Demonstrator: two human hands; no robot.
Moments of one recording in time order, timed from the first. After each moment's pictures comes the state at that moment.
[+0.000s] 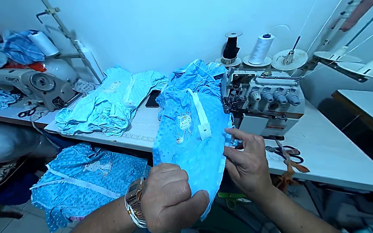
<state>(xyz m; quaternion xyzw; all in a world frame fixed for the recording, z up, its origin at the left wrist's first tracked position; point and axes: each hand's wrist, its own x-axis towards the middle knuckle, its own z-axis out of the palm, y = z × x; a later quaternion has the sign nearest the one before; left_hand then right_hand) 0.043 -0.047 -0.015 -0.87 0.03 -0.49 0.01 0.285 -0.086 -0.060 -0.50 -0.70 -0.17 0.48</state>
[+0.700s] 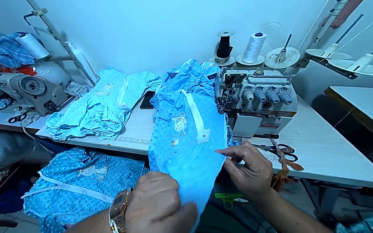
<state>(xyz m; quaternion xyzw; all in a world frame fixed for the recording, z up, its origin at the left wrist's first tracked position) 0.037 -0.052 -0.004 -0.89 0.00 -0.46 0.00 0.299 -0.085 -0.075 -0.45 -0.66 -0.12 0.59</state>
